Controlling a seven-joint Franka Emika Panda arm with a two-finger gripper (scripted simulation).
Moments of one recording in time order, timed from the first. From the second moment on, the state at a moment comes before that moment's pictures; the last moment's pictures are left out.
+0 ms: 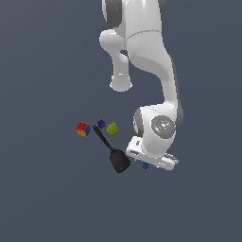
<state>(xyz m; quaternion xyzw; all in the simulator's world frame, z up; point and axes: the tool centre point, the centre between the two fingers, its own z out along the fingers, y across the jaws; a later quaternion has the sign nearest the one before) 0.099 0.118 0.044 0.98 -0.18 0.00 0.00</state>
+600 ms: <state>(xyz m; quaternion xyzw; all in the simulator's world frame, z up) 0.100 0.118 0.043 0.98 -0.18 0.00 0.00</state>
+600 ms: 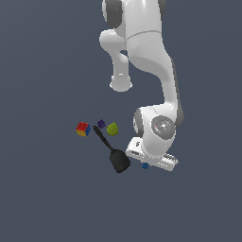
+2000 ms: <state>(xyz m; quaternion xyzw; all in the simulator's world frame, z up) 0.047 0.018 0.190 0.98 -0.18 0.00 0.00</state>
